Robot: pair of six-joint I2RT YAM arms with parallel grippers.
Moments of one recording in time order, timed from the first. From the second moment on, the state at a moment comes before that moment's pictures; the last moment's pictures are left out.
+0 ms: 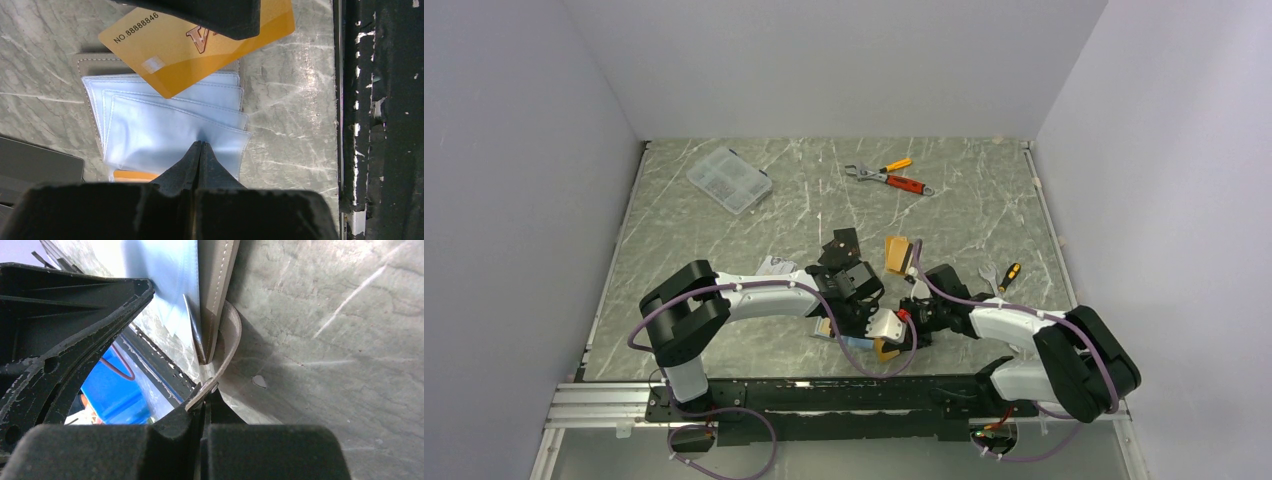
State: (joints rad) left arm -1.09 1.75 1.08 -0.50 0.25 0.69; right arm 0.51 1.26 0.32 -0.10 -0.69 0.71
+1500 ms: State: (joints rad) left arm -0.75 1.56 0.97 -0.64 0.28 0.73; right arm 0.59 1.43 0.59 -0.11 -0.74 0.71
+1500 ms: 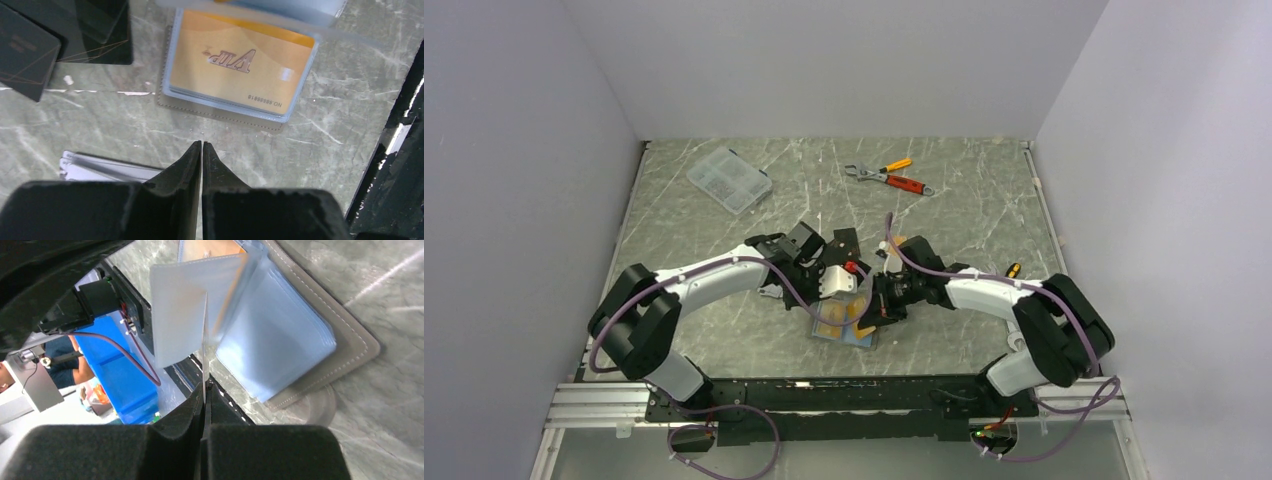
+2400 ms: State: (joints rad) left arm -0.84 1.64 1.01 -0.58 0.37 0.82; right arm 0.63 1.57 0.64 -0.11 -0.76 0.68
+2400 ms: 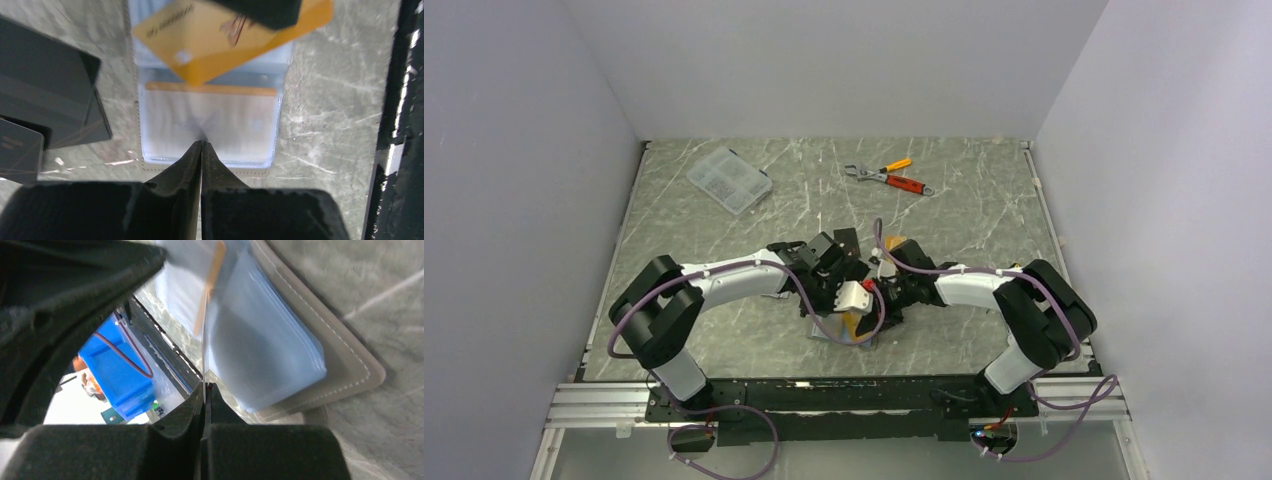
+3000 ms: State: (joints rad) left arm -0.85 1.62 0.95 -0.52 0.32 0.82; right arm 0.63 1.62 0.63 -0.09 -0.83 0.66
